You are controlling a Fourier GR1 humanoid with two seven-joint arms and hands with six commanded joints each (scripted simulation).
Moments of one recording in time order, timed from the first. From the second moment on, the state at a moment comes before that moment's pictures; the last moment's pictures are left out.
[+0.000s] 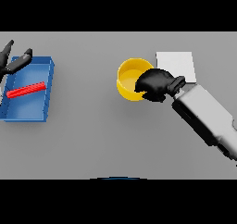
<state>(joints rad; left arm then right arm) -0.52 0.61 -0.12 -1.15 -0.02 -0.05 0.44 -0.74 -0.45 0.61 -1.28 0.79 0.58 -0.13</state>
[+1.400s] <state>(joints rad) -0.50 0.62 -0.13 -1.22 -0.01 -0.03 0.55 -0.88 -0.49 0.43 -0.68 0.81 0.25 -0.18</state>
